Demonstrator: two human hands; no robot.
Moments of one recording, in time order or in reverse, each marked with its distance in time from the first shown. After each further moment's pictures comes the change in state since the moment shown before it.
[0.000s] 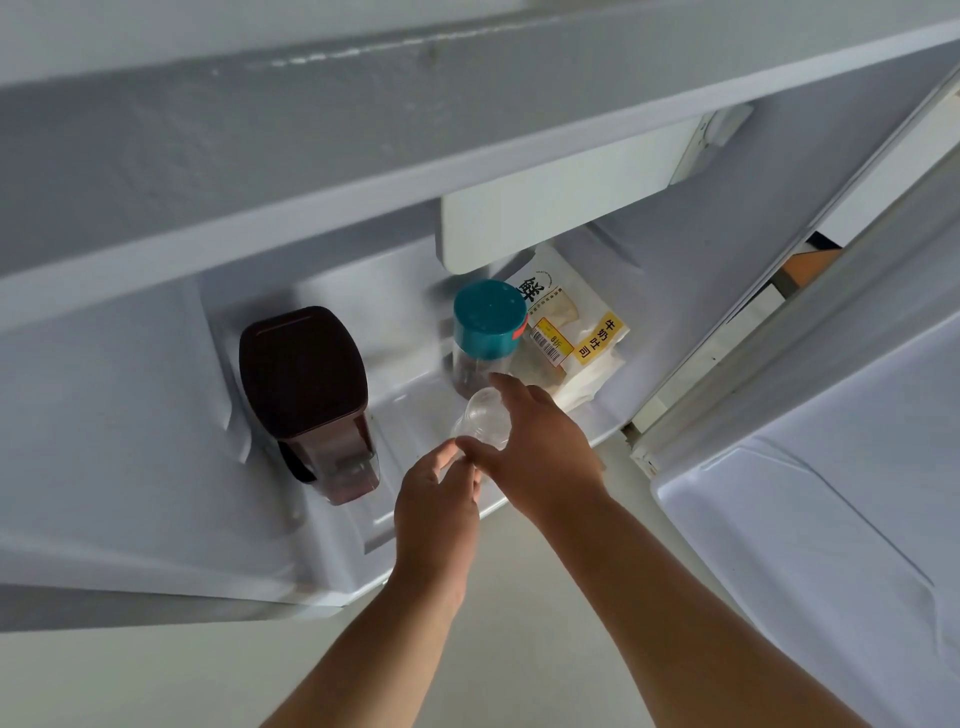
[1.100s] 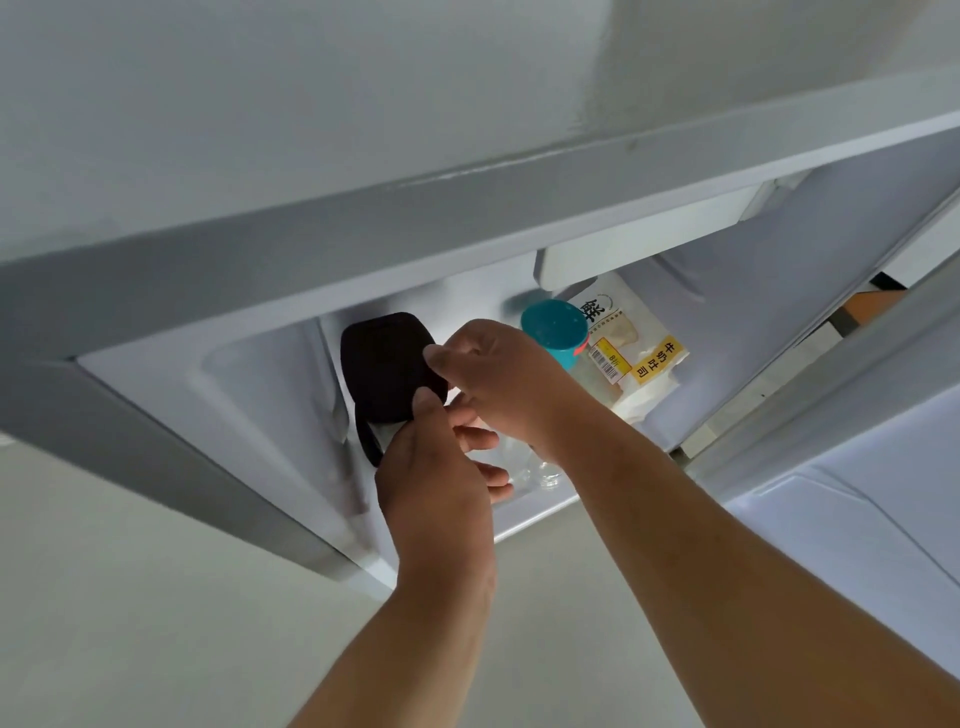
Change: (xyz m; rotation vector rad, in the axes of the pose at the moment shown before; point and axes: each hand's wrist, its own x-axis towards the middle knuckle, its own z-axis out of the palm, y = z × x) left_hand -0.055 0.097 -0.028 -0.208 0.263 0.081; right_hand 0.029 -0.122 -0.048 0.504 -0.319 -0.012
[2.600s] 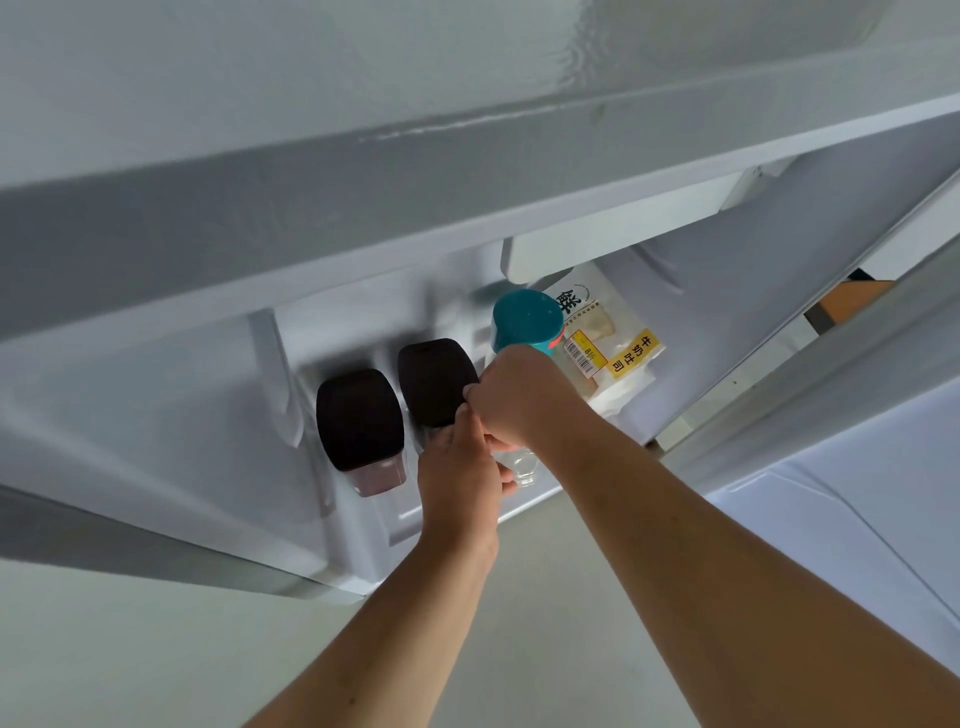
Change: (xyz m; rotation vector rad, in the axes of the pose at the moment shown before) left_hand 0.043 -0.061 0.039 0.093 -0.138 -0.182; right_hand 0.017 0.042 -0.013 -1.172 -0.181 -0.144
